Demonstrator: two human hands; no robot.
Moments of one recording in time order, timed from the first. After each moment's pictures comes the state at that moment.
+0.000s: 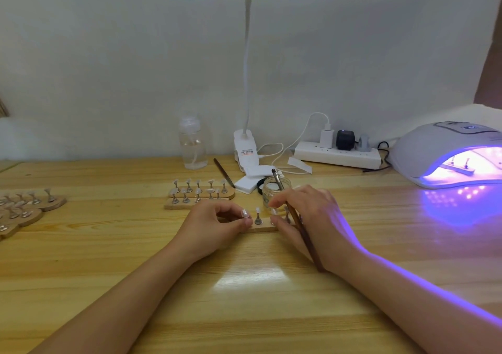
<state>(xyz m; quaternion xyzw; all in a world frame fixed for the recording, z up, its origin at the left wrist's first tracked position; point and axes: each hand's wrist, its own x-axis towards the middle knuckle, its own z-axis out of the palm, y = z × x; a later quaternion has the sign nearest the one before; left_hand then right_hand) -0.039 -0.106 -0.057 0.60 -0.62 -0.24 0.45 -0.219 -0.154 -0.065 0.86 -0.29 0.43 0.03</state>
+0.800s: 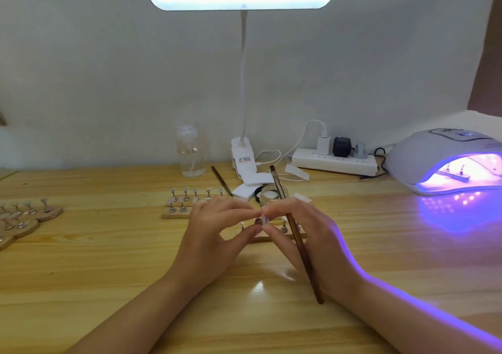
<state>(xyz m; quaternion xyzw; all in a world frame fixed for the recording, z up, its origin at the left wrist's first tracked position) -0.048 -0.100 -0.060 0.46 -0.75 0.07 0.47 -0.217 -0.137 -0.062 0.83 -0.18 0.52 -0.09</state>
